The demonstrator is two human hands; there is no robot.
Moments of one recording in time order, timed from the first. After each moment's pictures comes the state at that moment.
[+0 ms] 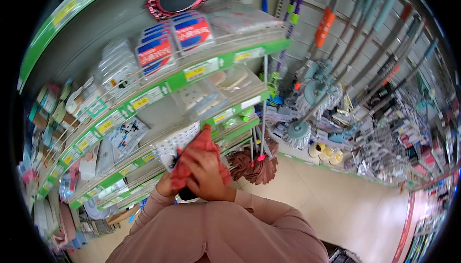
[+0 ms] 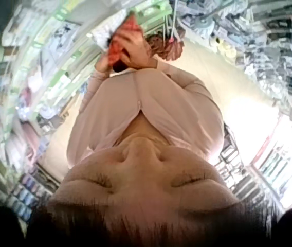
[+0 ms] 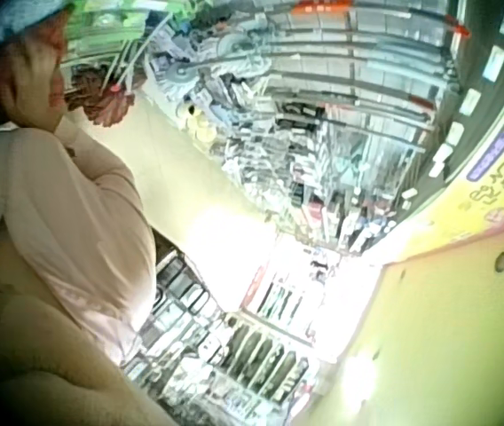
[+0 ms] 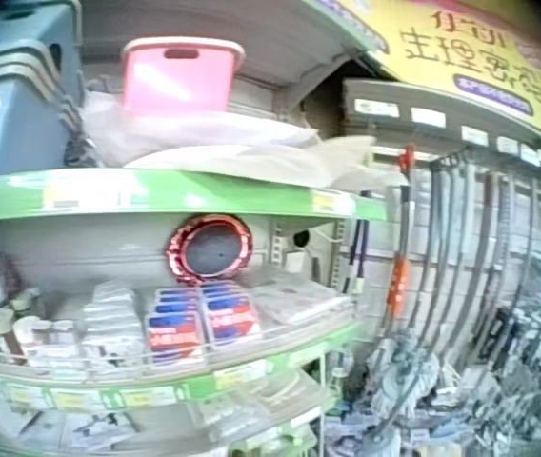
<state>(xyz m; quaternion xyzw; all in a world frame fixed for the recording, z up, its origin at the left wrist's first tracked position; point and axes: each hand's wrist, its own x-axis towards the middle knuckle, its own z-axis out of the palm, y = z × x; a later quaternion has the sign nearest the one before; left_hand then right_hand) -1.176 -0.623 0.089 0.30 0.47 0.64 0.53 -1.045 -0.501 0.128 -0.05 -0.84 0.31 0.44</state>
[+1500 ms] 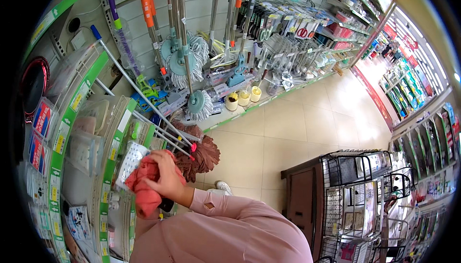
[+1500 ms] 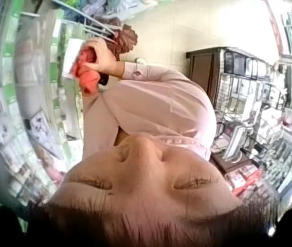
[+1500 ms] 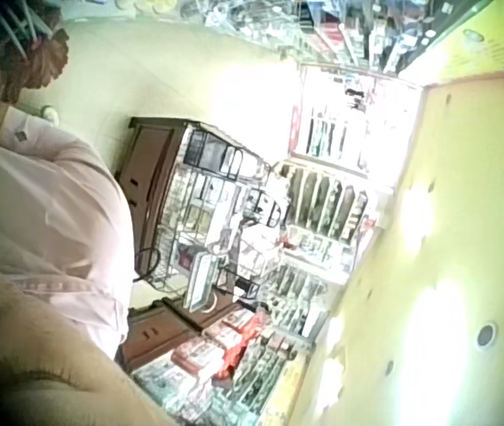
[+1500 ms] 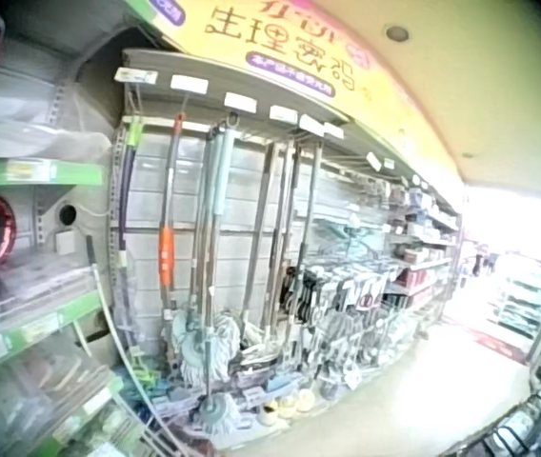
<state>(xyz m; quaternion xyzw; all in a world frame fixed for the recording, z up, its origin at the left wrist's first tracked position) -1.084 -0.530 0.051 0.38 0.30 0.55 0.68 -0.944 -0.463 0.084 -0.36 -0.67 0.27 0.59</state>
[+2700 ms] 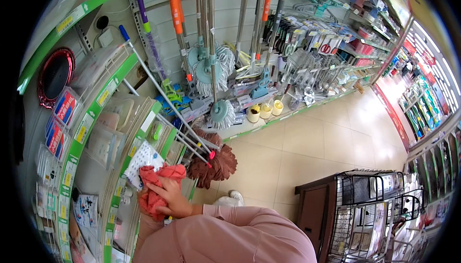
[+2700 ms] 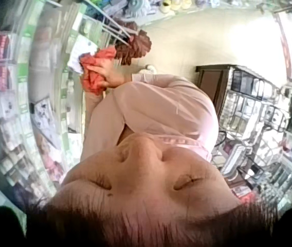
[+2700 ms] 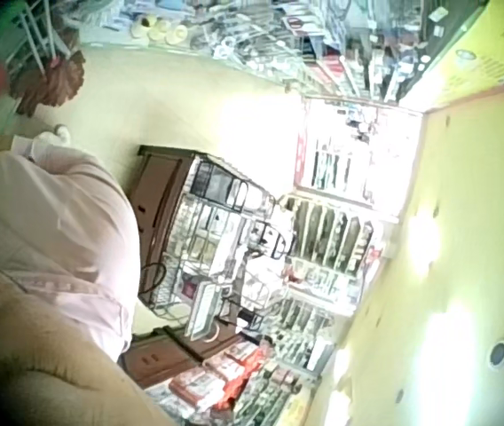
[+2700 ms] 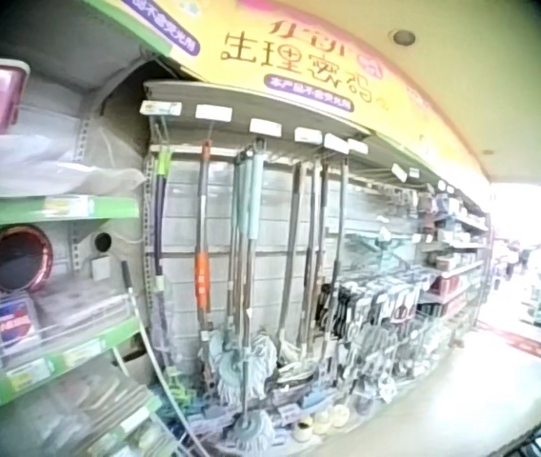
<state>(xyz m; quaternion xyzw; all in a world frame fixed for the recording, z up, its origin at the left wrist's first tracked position) -1.089 -0.534 0.094 0.14 0.24 0.64 0.72 -0.965 -0.504 0.066 -0.24 -0.79 0.30 0.48</state>
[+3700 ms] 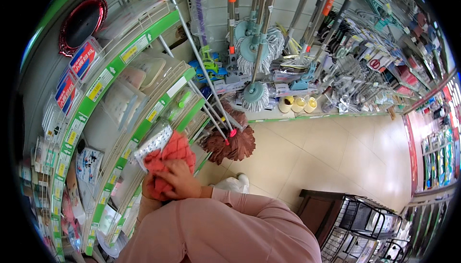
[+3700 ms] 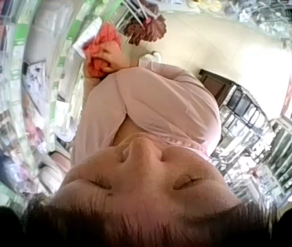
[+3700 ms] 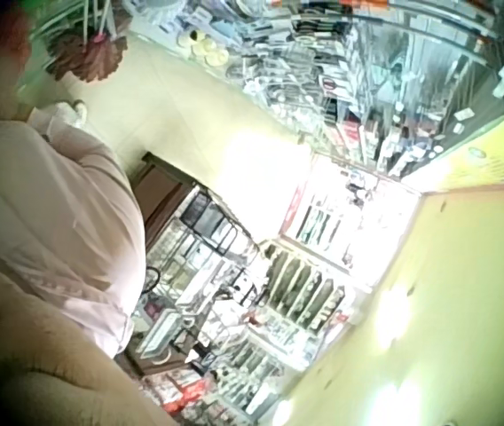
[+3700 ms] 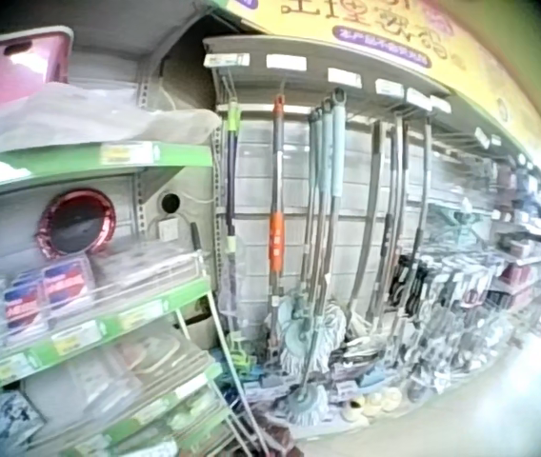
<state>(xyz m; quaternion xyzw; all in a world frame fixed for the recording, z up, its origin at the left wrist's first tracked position) -1.122 -0.574 0.043 0.17 0.29 0.65 0.68 -0.973 -0.497 0.043 -0.14 -0.80 0.35 0.47</state>
